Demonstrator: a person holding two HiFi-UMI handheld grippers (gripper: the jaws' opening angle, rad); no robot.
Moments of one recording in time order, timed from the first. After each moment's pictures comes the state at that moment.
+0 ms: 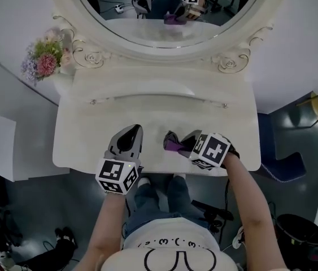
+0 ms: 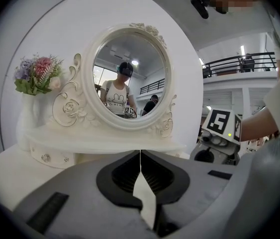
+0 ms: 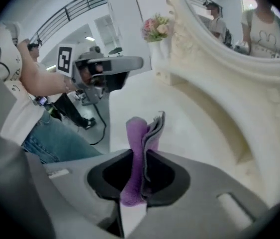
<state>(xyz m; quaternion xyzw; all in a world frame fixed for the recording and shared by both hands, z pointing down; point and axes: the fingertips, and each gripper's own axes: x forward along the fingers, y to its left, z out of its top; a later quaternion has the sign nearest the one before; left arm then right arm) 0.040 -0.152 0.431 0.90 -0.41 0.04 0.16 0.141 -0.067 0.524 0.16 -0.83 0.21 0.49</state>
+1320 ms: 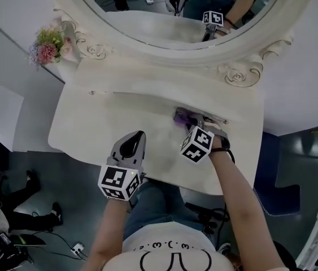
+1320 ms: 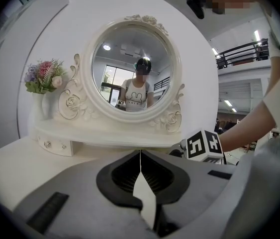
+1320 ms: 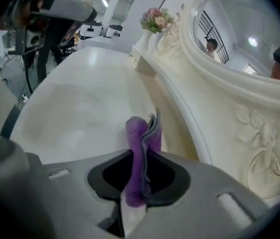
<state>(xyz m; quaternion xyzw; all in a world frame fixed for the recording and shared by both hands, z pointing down) 0.099 -0.144 0.451 0.85 -0.49 0.07 0.17 0.234 -0.198 0.591 0.29 -0.77 -0.05 0.56</state>
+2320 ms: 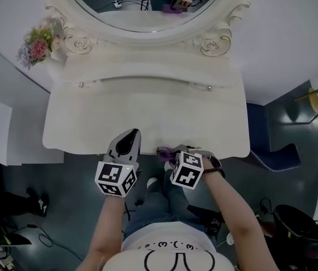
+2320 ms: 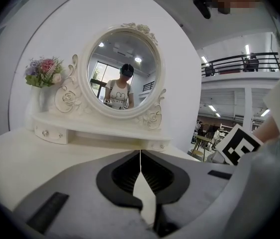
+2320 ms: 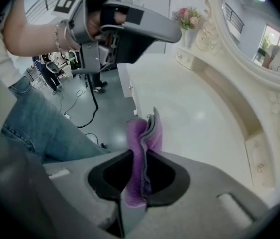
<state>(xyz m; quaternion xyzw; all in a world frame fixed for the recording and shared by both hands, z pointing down) 0.087 -0.056 0.449 0.89 -0.42 0.05 0.18 0.160 0.055 0.580 0.15 -0.80 0.11 0.57</state>
